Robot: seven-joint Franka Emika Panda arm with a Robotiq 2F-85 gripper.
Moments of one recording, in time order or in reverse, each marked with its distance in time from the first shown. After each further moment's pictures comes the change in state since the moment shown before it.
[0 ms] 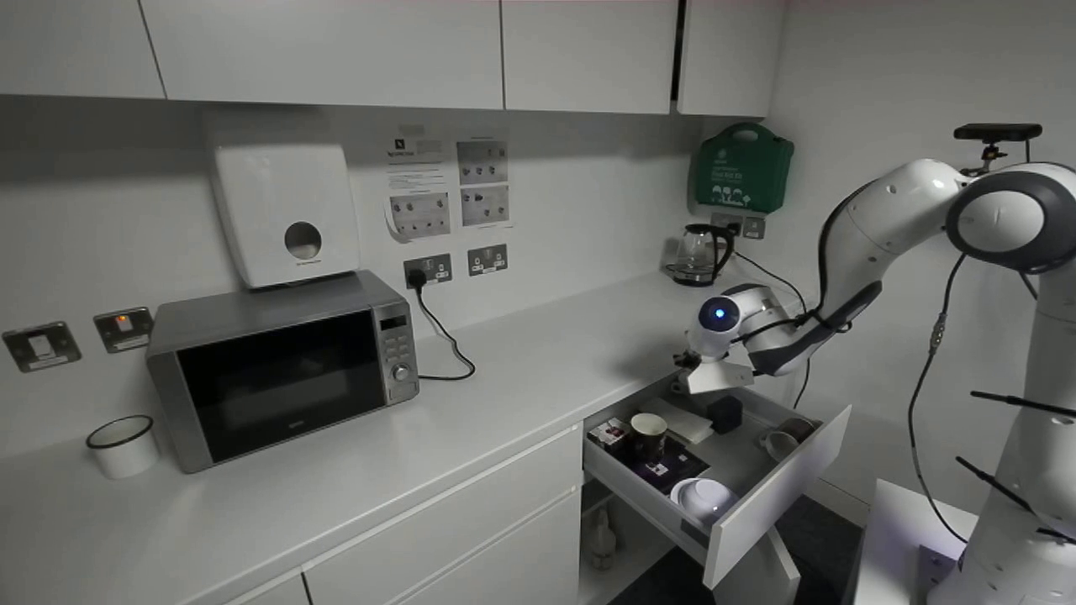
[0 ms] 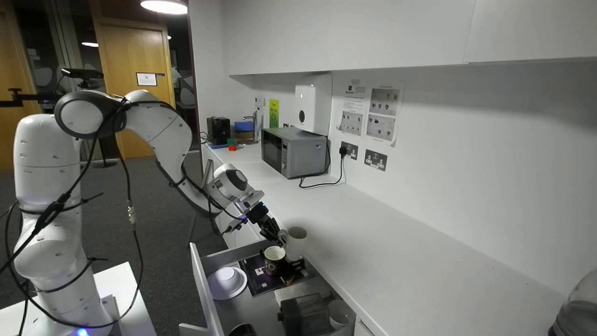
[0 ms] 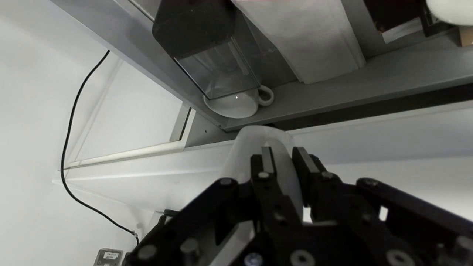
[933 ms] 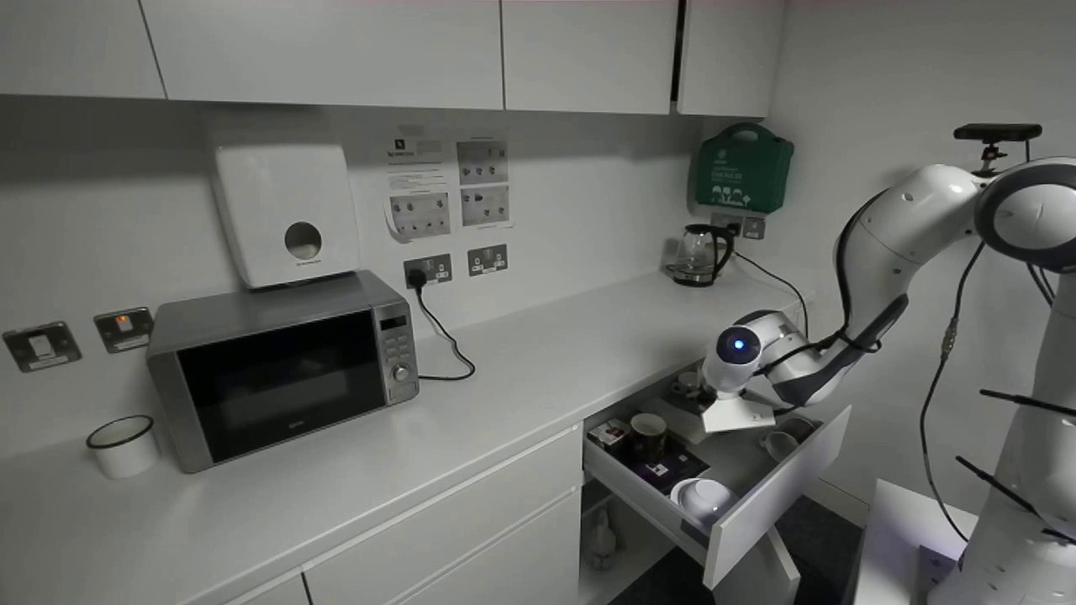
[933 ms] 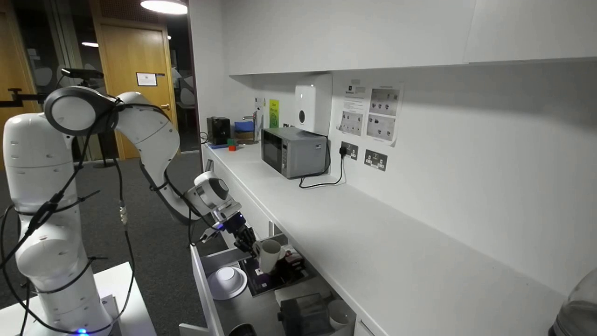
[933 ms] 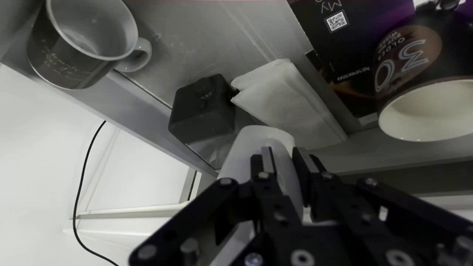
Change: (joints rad) arm 0.040 -0.064 0.048 -0.194 0.000 0.000 0.158
